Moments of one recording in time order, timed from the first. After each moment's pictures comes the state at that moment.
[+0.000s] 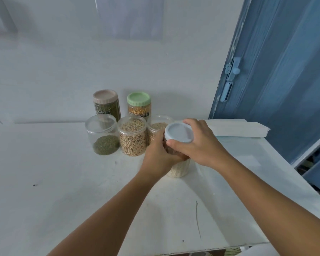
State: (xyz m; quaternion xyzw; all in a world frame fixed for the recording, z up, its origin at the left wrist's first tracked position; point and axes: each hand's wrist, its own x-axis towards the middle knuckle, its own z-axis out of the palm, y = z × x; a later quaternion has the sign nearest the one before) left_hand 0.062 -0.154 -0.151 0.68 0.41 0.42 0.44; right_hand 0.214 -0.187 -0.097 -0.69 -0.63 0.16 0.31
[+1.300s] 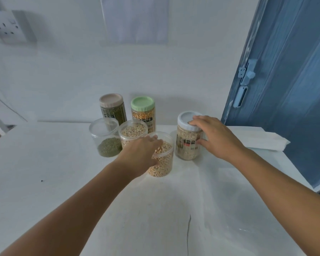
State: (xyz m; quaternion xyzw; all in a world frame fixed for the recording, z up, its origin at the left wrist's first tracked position) left_hand 0.038 -0.127 -0.104 0.87 0.50 0.04 0.03; right_hand 0.310 -0.117 -0.109 -0.58 -0.79 0.01 0.21
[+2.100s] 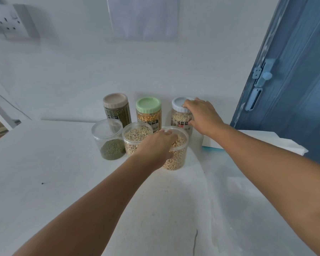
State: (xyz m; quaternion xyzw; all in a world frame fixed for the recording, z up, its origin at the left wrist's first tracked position) left_hand 0.072 -0.085 -0.105 0.86 0.50 0.04 0.01; right_hand 0.280 0.010 -0.107 -0.58 -0.80 -0.05 0.15
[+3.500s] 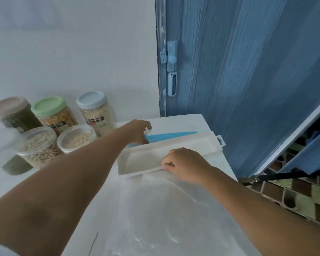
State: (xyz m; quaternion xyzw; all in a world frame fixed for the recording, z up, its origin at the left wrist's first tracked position) left_hand 0.291 0.001 -0.156 0.84 0.52 -0.05 0.16; right_hand 0.465 -0.162 -0.178 -0.61 -0.78 0.15 0.05
